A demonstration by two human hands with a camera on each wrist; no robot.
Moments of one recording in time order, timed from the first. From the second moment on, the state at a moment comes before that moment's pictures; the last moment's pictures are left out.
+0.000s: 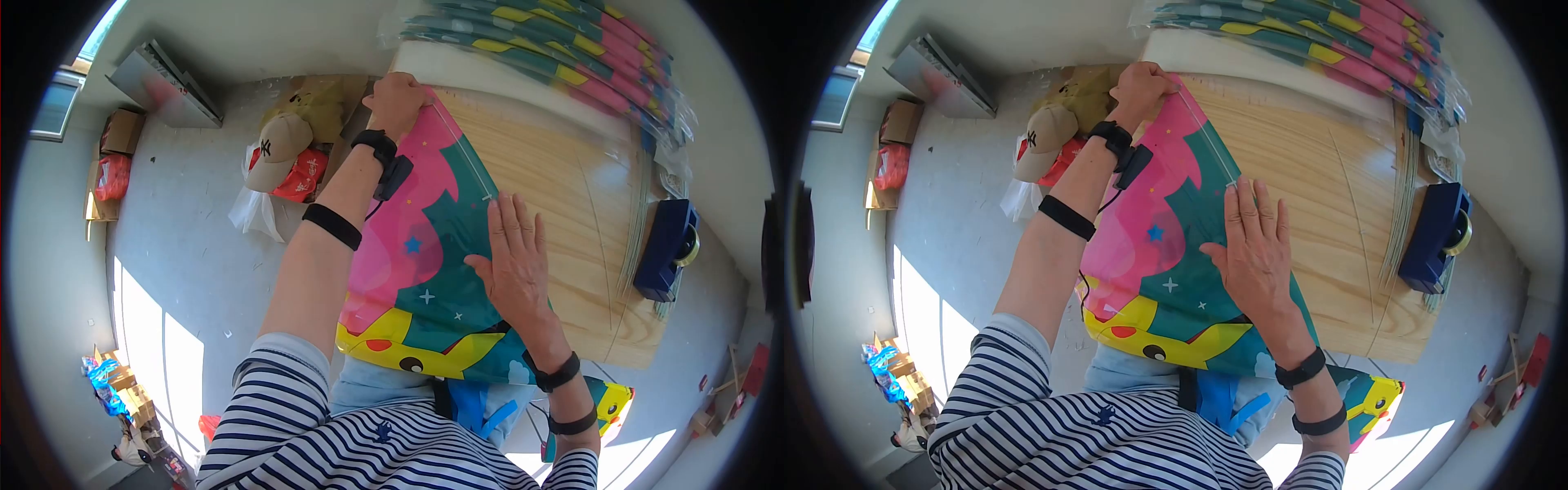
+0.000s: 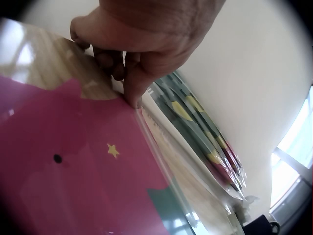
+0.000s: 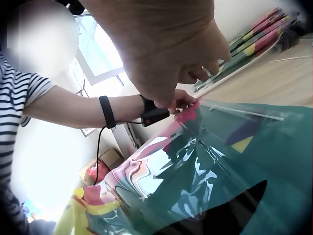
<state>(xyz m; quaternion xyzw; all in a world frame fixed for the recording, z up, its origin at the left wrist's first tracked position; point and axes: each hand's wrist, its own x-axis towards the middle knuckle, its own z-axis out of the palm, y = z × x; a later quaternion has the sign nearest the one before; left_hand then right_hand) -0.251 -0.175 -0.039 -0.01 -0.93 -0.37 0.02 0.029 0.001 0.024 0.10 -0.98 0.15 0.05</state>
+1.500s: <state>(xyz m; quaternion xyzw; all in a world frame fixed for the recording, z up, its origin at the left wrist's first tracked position) -0.172 -0.204 -0.037 -0.39 -0.92 -0.06 0.01 0.022 0.028 0.000 0.13 -0.97 0.20 0.07</state>
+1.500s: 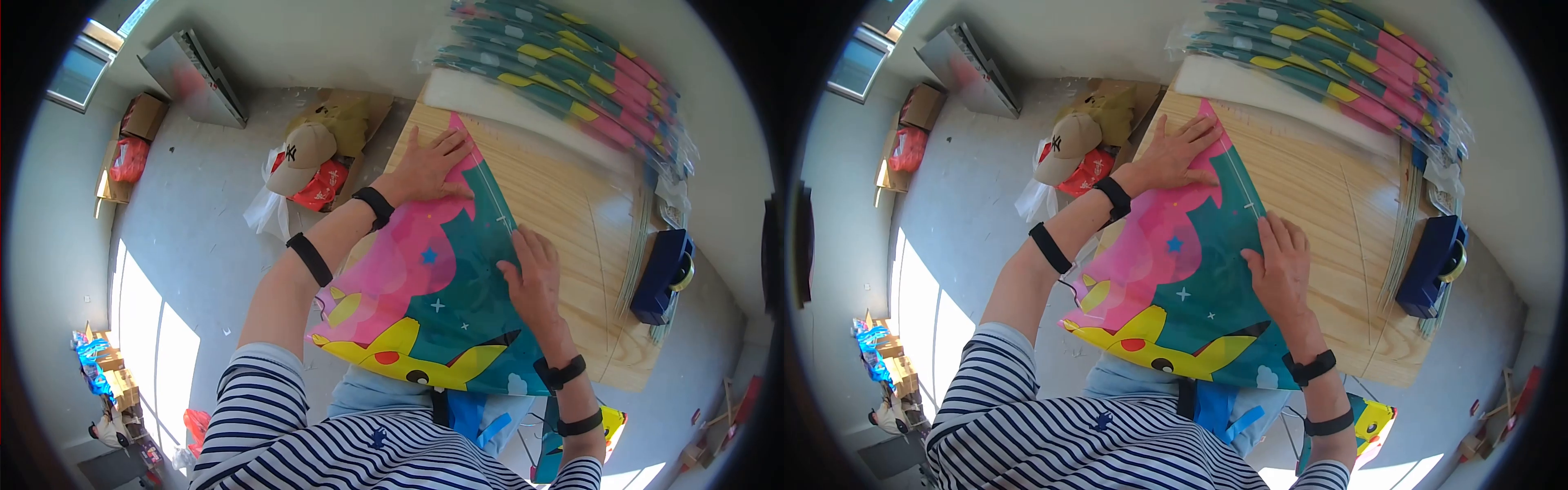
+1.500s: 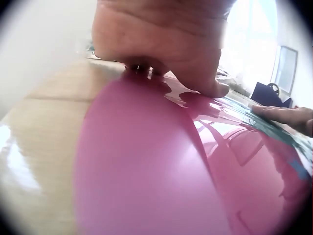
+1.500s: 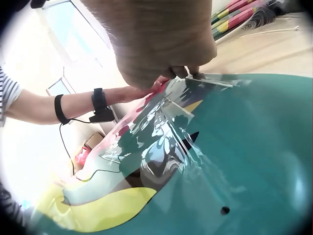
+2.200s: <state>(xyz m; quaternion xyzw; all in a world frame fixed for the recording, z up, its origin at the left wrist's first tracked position) -0.174 -0.205 -0.035 -0.38 -0.92 -0.11 0.00 -0.175 -0.053 -0.017 -0.07 -0.98 0.18 0.04</state>
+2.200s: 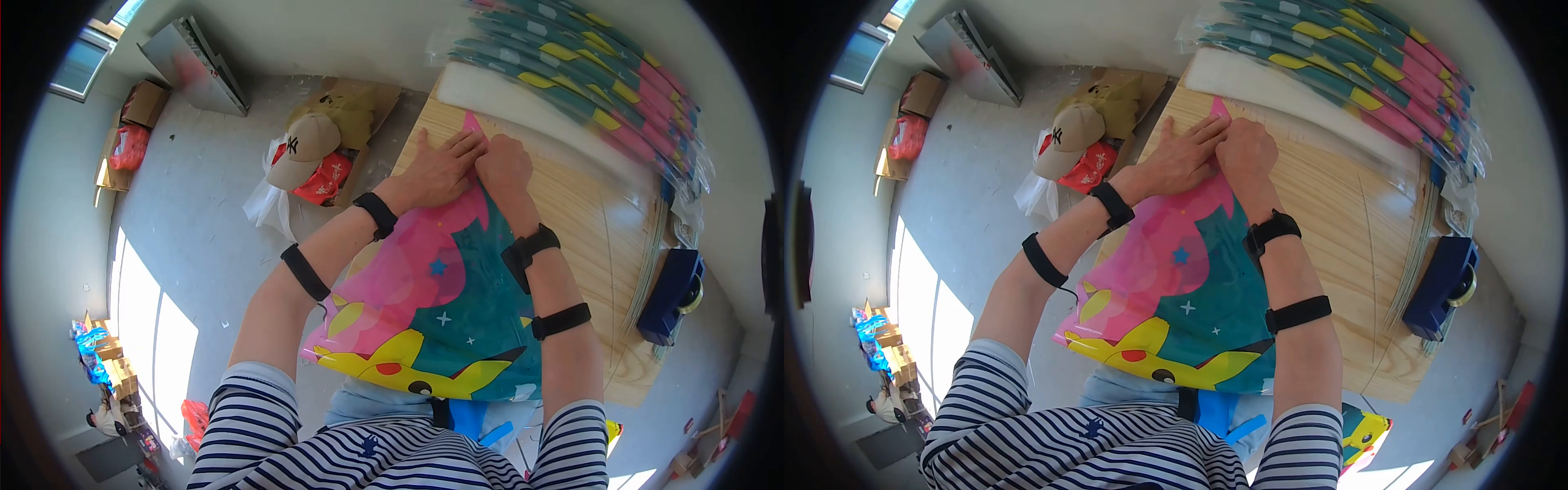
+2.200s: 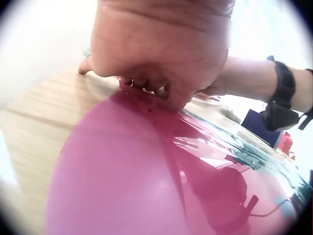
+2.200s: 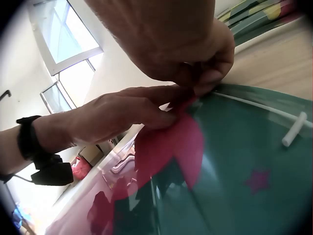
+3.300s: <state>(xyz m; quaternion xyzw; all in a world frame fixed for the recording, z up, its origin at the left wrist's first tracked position) -0.182 -0.200 -0.027 -0.34 -0.93 -0.10 -0.09 0.032 0.030 -0.048 0.00 -0.97 0.20 0.16</state>
